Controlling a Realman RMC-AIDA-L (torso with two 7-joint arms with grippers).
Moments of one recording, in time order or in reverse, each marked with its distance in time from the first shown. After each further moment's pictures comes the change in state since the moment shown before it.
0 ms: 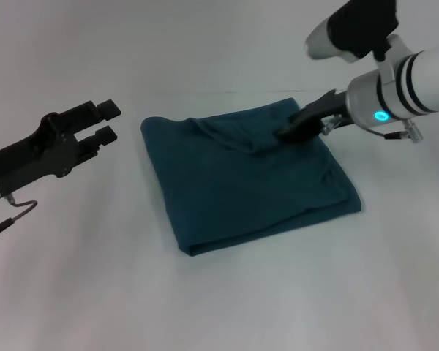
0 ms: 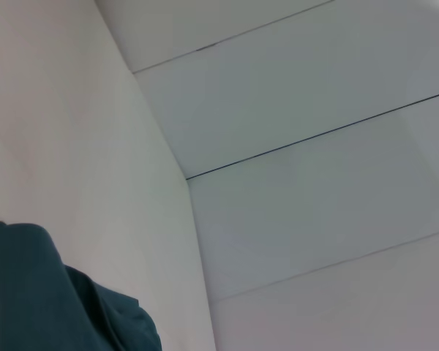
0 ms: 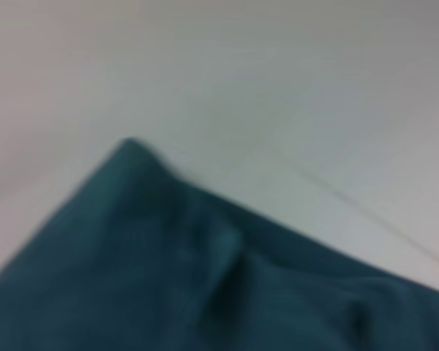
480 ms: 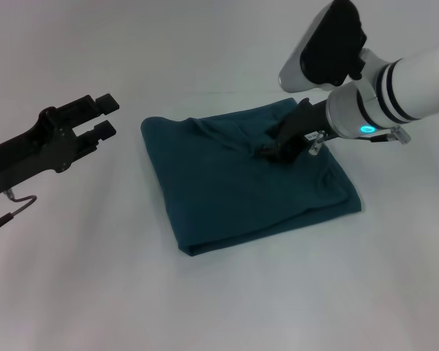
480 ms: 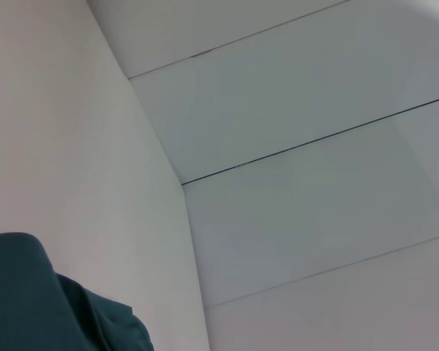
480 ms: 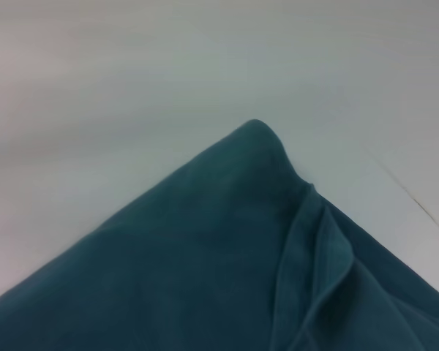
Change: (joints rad) left arm -0.005 0.003 0.000 0.000 -0.012 -0.003 -0.007; right arm -0.003 0.005 -0.106 -0.029 0.050 -0.037 -0.181
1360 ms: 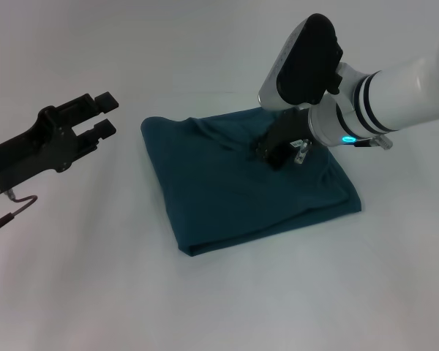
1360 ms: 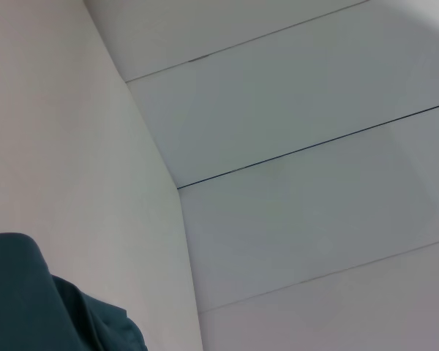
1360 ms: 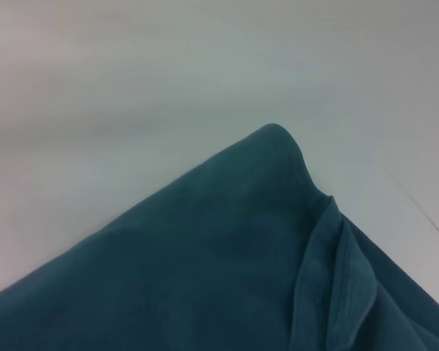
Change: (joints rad) left arm 0.004 -0.005 0.000 -0.004 -0.014 0.000 -0.001; right arm 0.004 0.003 -0.130 0.041 0.040 0.116 0.001
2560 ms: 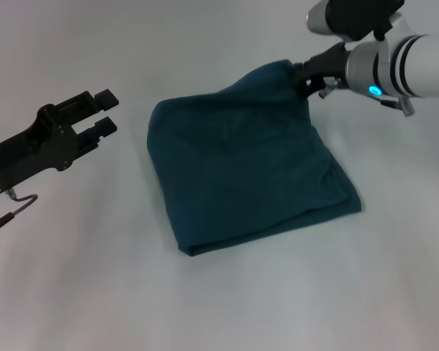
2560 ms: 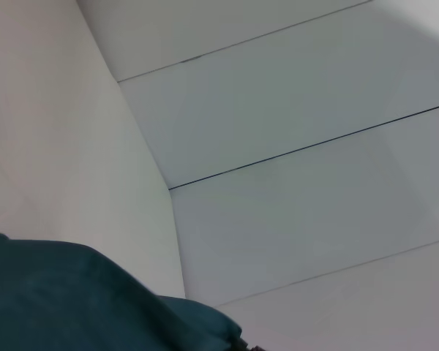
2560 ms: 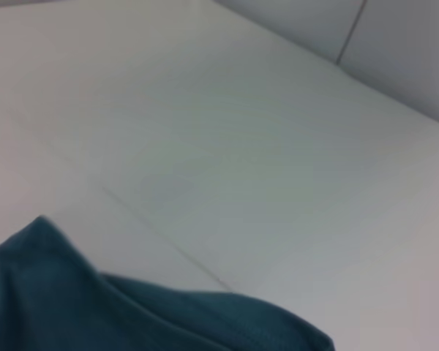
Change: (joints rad) left arm 0.002 -0.003 0.000 -0.003 -0.015 0.011 -0.001; right arm -0.045 -0.006 0.105 -0.028 -0.051 0.264 0.204
